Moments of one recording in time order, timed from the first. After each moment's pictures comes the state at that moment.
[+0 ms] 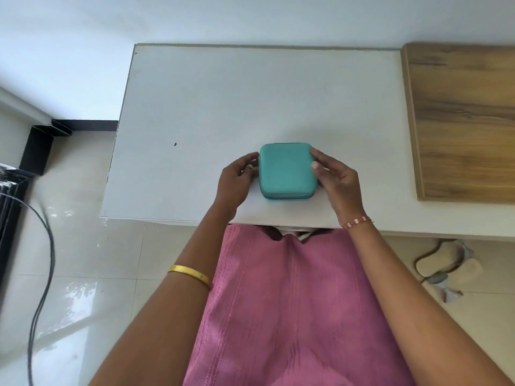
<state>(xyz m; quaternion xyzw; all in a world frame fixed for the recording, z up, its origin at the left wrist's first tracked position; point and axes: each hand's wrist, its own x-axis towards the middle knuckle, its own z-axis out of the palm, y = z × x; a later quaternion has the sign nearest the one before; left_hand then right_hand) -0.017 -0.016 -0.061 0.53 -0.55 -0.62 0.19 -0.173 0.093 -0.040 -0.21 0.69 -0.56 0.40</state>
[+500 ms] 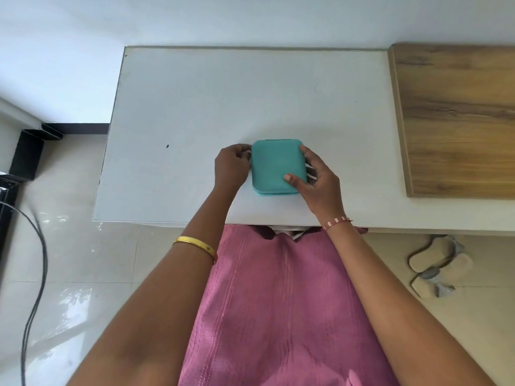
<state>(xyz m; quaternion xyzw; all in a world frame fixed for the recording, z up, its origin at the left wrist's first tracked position) -0.044 -0.038 -0.053 0.58 -0.62 -0.50 0.16 -0.158 0.090 -0.041 -0.30 0.76 -0.47 0.33</state>
